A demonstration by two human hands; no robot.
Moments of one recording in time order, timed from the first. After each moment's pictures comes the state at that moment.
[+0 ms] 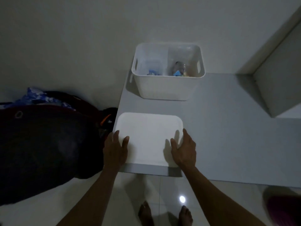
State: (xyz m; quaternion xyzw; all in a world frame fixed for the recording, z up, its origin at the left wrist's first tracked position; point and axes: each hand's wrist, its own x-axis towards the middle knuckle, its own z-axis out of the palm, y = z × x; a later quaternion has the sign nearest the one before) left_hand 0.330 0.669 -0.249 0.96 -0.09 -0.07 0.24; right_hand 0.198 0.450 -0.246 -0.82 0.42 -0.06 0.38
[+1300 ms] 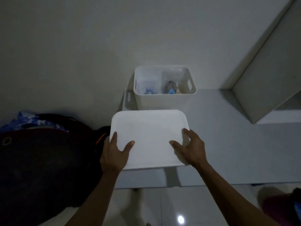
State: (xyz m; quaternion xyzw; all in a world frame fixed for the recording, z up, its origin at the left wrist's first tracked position) left_hand 0.355 0.684 -0.161 0.93 -0.08 -0.06 0.36; right_hand 0.208 0.455 -0.130 -0.82 0.39 -0.13 0.41
